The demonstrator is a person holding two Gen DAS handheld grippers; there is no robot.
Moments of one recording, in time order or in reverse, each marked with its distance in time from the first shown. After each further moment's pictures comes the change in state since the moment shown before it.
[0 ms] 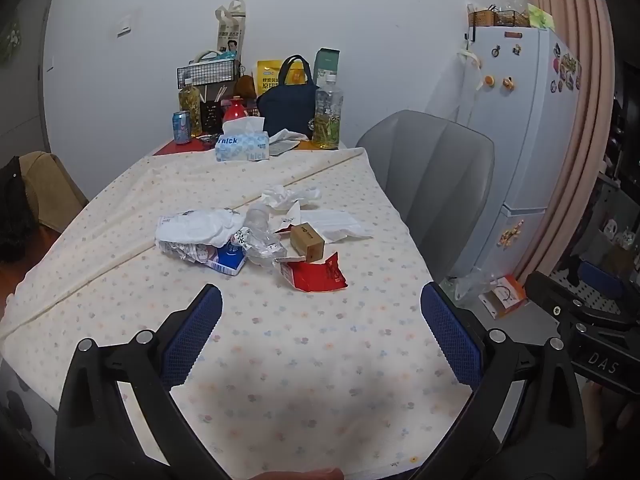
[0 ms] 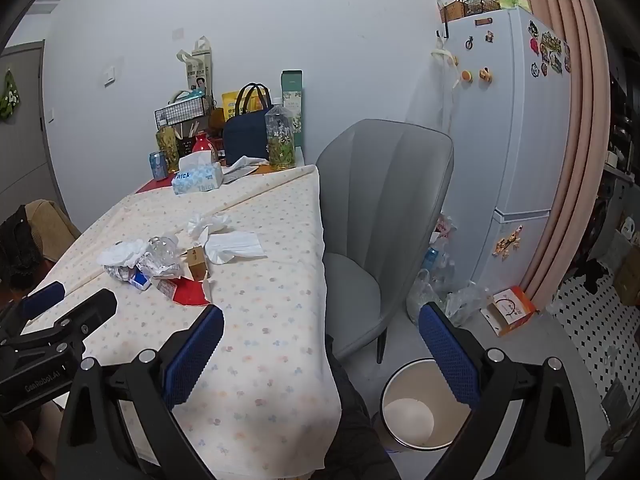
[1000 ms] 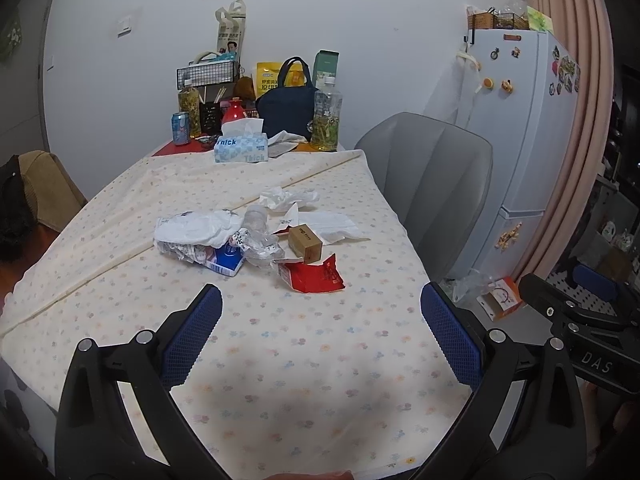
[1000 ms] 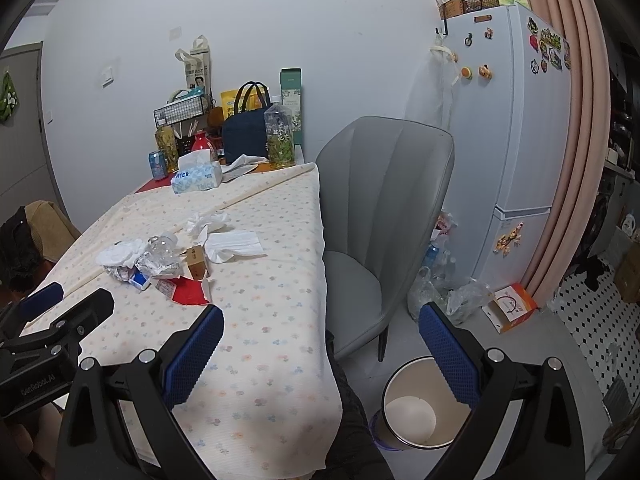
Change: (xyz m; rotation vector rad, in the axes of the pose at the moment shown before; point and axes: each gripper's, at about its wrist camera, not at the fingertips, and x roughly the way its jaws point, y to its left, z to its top) left arm -0.001 -0.001 0.000 -0.004 -0.005 -0.001; right arm 0.004 0.002 0.000 -0.003 0.007 0.002
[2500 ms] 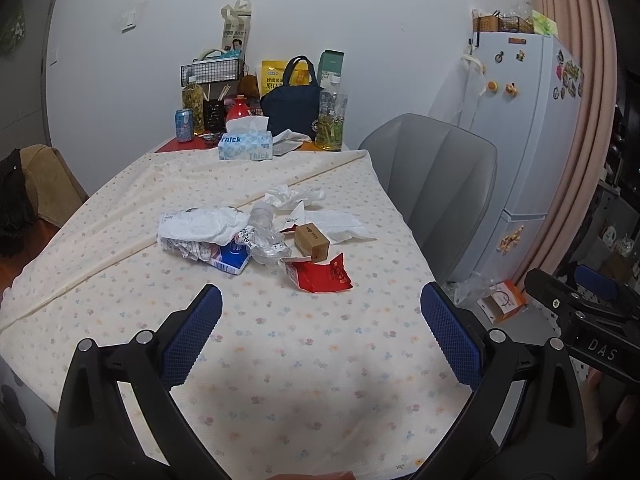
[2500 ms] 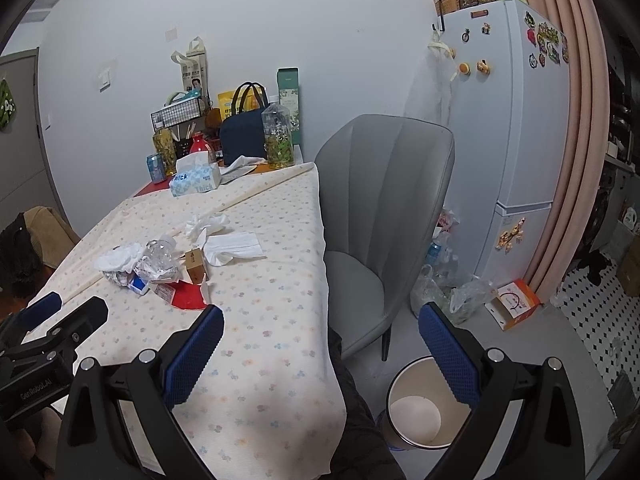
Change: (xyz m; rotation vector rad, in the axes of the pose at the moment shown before) left arm 0.003 0.008 -0.003 -0.014 -0.003 0.000; right arm 0.004 -0.004 0.002 0.029 -0.005 0.003
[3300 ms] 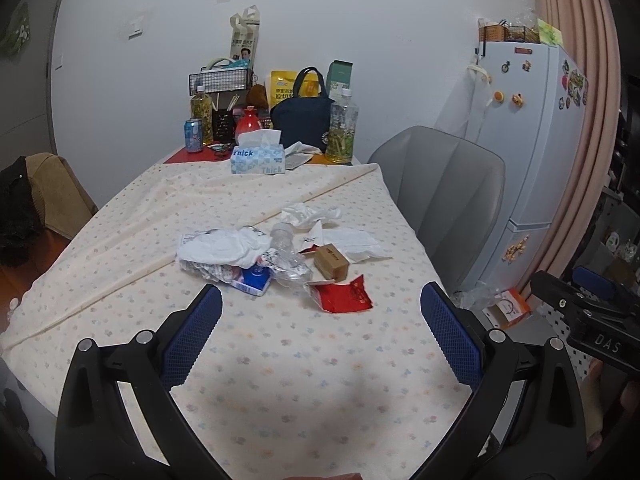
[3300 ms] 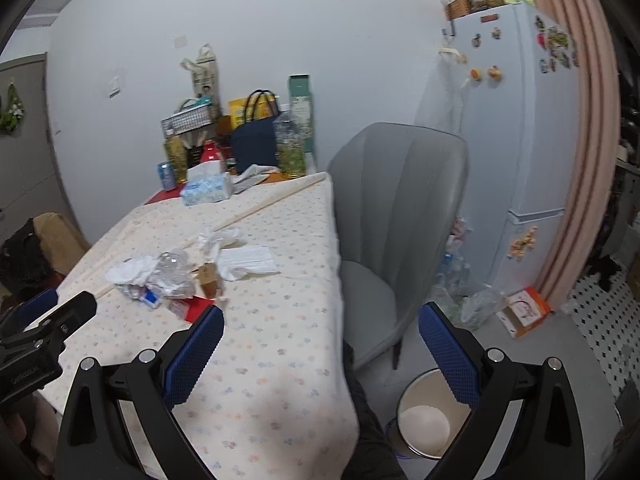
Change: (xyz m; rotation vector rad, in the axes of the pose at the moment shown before) left arm -0.004 0.028 0.024 -0.005 -0.018 0.016; right arm 0.010 0.010 0.021 -0.017 0.001 0.111
